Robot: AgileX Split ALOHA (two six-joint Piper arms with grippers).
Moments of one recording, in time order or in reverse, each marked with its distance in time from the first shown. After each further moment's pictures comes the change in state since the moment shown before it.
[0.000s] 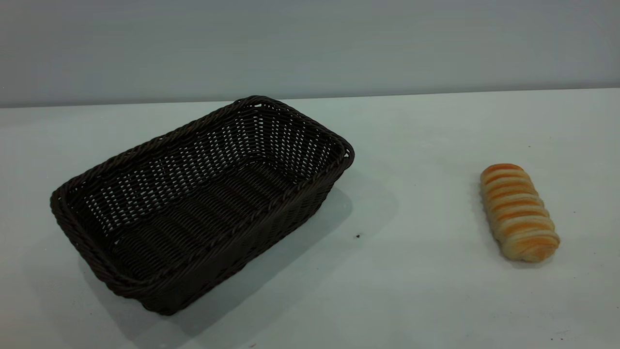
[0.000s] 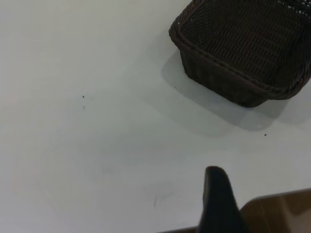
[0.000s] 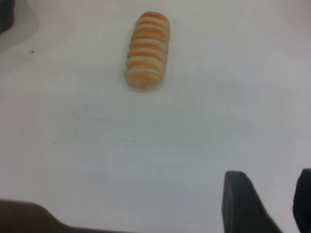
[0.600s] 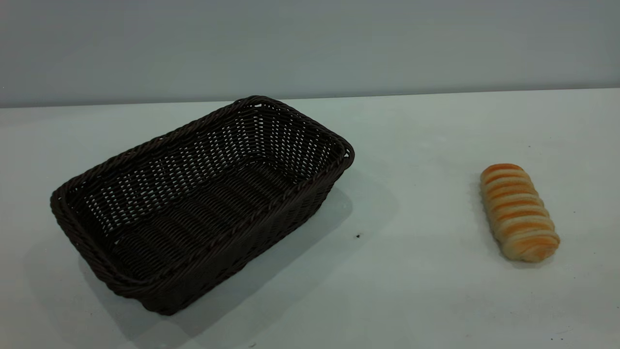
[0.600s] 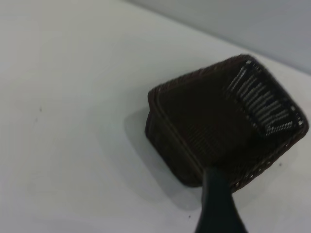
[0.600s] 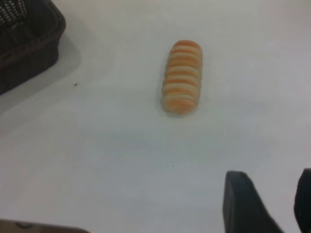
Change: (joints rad) left arm 0.000 0.152 -0.046 -0.001 -0.224 -0.491; right arm 0.001 0.000 -0.003 0.111 -0.052 0.038
